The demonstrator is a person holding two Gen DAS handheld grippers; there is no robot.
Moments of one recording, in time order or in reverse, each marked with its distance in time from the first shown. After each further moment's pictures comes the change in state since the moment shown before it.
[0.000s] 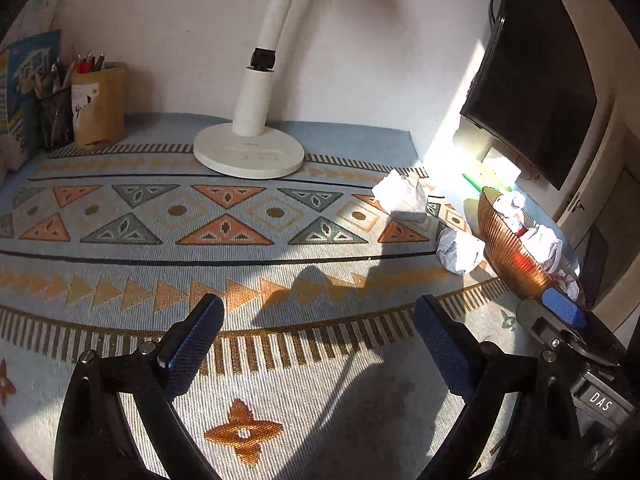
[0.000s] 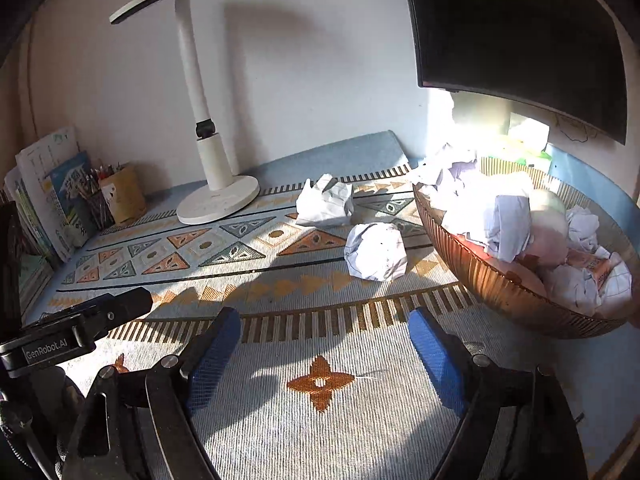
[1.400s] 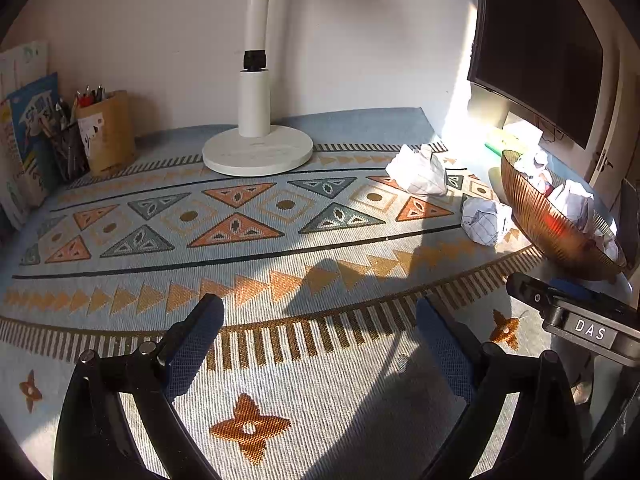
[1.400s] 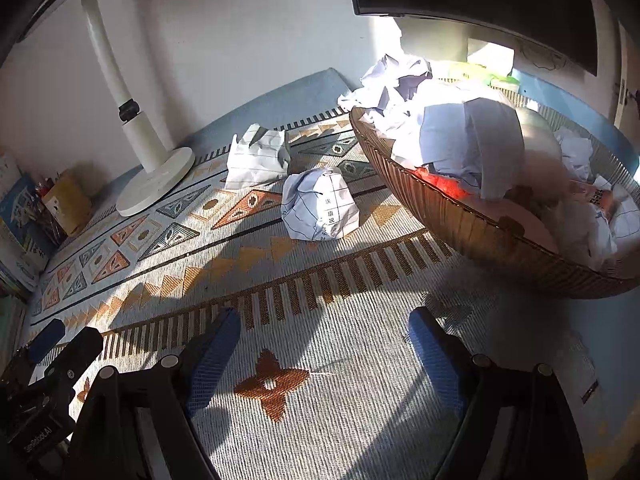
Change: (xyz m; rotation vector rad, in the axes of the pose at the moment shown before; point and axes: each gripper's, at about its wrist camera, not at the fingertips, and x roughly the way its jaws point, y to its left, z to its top) left arm 0.004 -0.027 -0.010 0.146 -0.005 0.150; right arm 0.041 -0.026 0.002 0.153 0.187 -0.120
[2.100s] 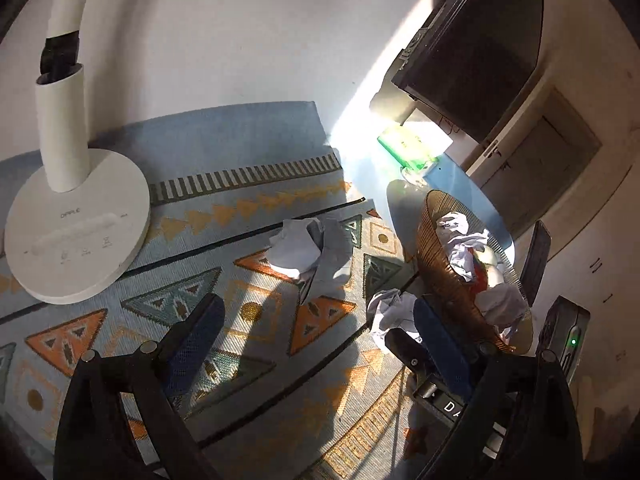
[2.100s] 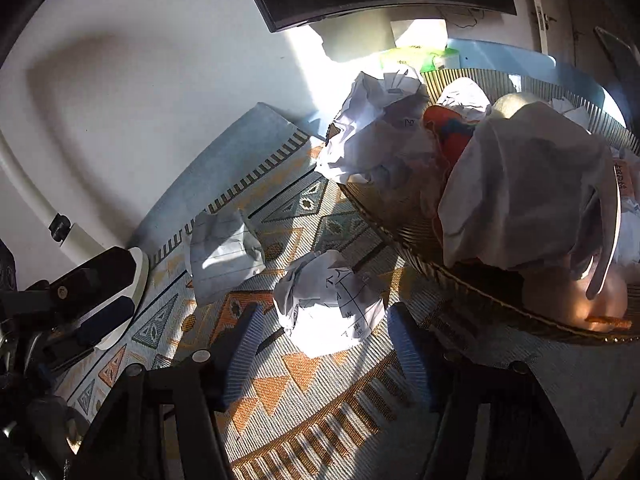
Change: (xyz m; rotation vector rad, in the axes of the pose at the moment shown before) left arm 0.130 -0.027 0.141 0.025 0.237 -0.606; right arm 0.036 0.013 0.060 0.346 -0.110 -0.101
